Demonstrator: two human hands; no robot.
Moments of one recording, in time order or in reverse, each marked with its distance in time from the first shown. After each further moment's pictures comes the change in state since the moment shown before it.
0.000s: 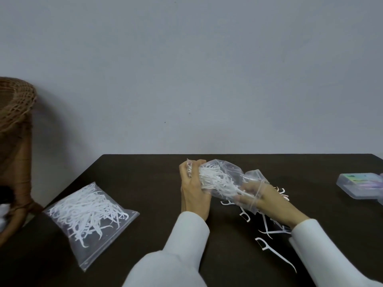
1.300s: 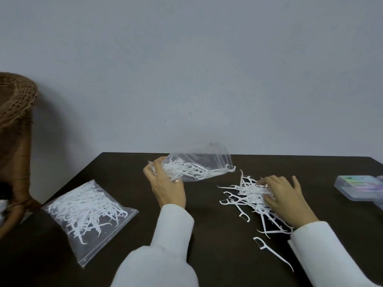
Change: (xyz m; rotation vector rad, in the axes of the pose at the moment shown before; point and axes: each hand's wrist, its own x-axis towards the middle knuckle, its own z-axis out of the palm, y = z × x) left_hand 0.021 -0.011 -0.030 -0.021 0.315 -0.333; right_hand -0.015 0.019 -0.019 -0.745 0.191 0.161
